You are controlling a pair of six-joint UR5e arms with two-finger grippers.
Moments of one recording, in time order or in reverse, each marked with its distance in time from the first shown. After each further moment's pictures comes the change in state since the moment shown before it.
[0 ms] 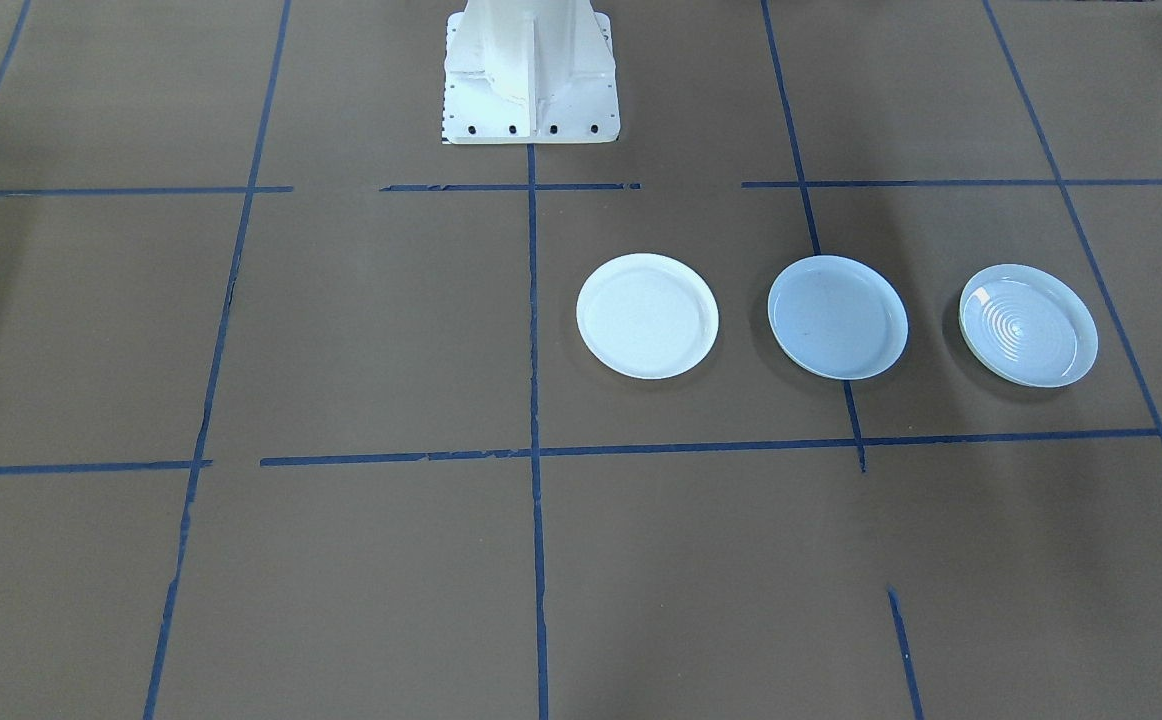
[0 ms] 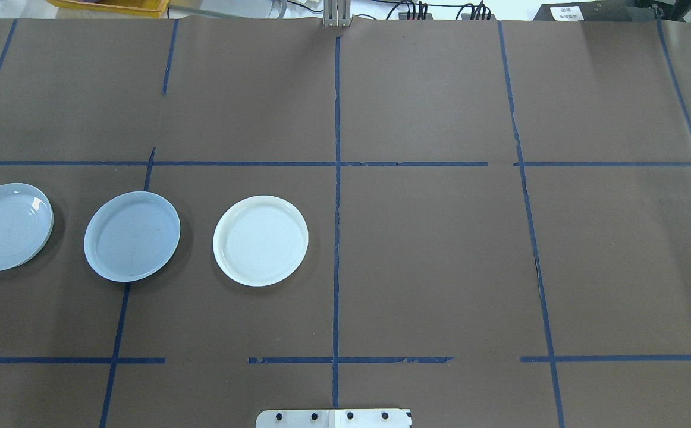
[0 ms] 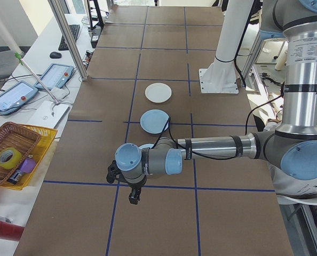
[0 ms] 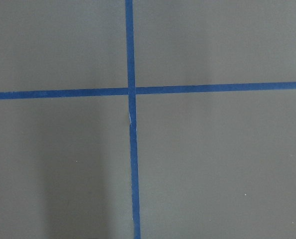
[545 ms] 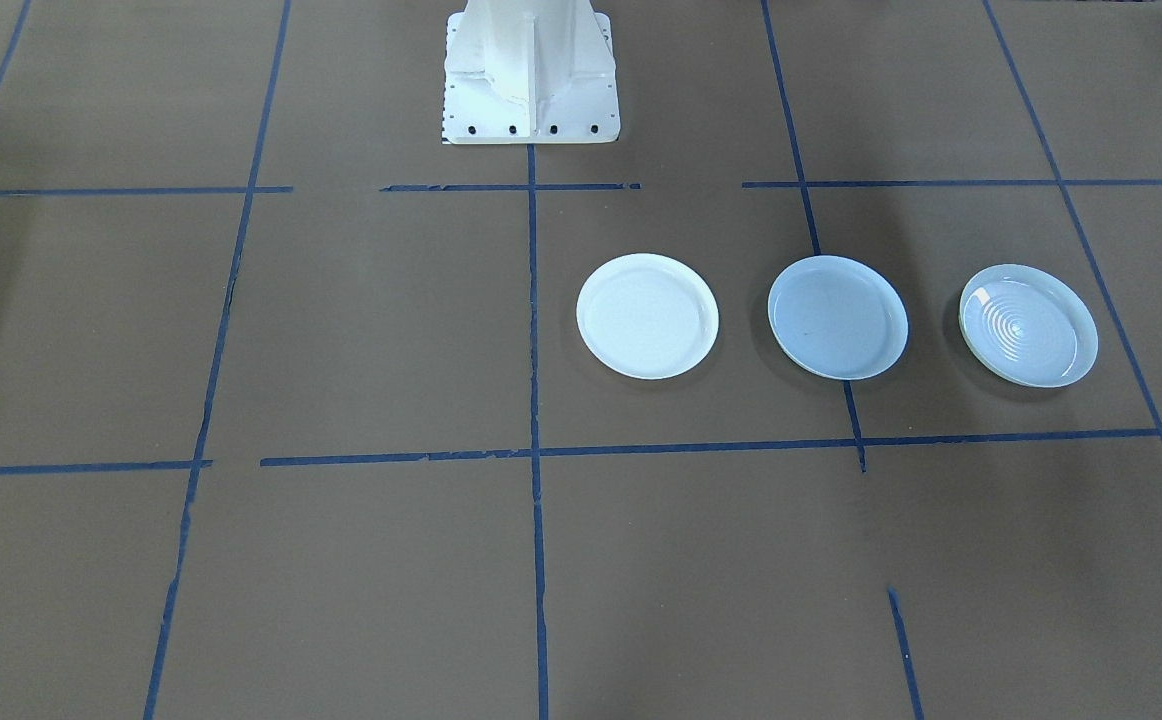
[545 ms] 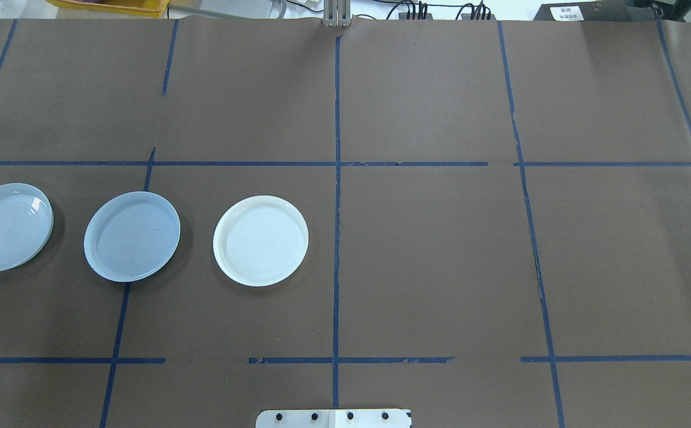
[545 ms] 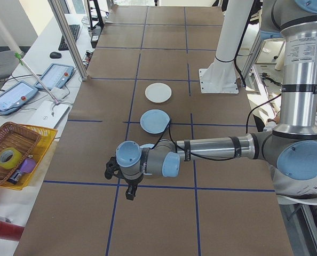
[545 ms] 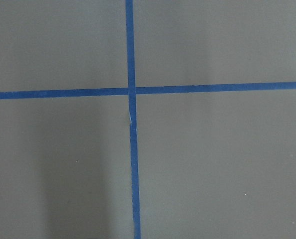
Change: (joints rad) left arm 0.083 -0.001 0.059 -0.234 -0.002 -0.218; right arm 0.000 0.000 0.000 0.000 0.001 -0.001
